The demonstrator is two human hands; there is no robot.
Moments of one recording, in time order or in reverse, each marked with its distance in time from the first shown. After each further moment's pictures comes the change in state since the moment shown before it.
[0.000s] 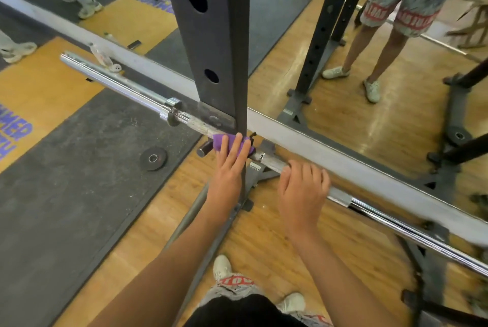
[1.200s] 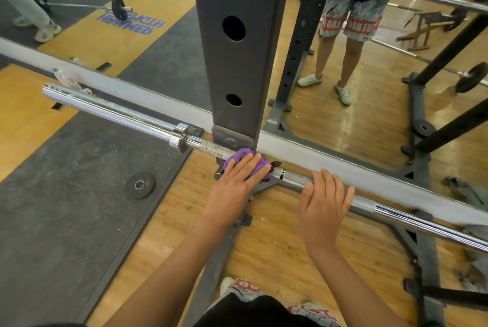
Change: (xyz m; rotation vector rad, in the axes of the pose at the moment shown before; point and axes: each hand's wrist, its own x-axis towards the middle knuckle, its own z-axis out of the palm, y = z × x) left_hand 0.027 -0.042 -0.051 0.049 -0.153 0.375; right_hand -0.015 -0.023 0.019 -0.021 0.148 0.186
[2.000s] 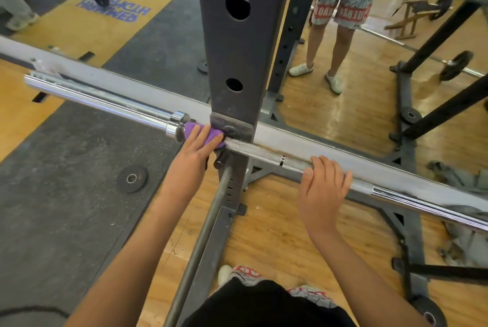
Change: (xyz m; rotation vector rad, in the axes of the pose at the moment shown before) left_hand -0.009 -0.074 -0.039 -0.046 -0.034 -0.295; right_hand -0.001 0.001 0.000 -0.031 0.041 -0.012
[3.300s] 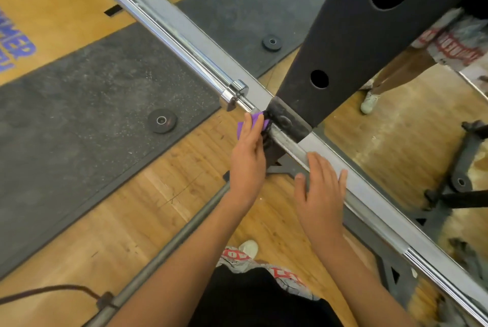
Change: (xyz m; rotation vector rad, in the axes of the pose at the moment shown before) left_hand -0.005 0.070 0.047 -0.699 0.507 -0.532; right_hand 0.025 -0.062 -0.015 0.134 -0.499 -0.405
